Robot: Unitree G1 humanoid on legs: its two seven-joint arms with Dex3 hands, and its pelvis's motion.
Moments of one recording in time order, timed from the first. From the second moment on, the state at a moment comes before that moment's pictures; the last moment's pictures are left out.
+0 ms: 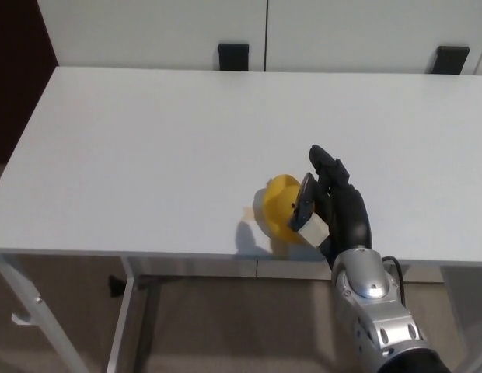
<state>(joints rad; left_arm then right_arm) -0.06 0.54 -0.14 1.27 0.27 -0.12 0.04 -0.58 0.10 0.04 0.79 0.05 -0.13 -0.16</state>
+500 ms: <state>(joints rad) -0.04 0.53 -0.14 1.29 0.27 -0.12 0.04 -0.56 -0.06 0.06 0.66 -0.10 -0.11 -0.27</state>
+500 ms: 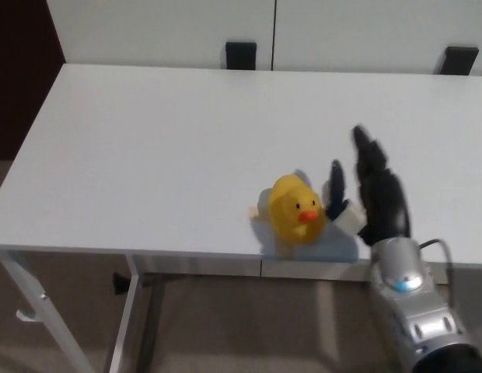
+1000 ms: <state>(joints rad) -0.02 0.53 -0.14 1.29 0.27 -0.12 0.04 -0.51 -0.22 -0.20 0.16 0.01 -0.11 -0.22</state>
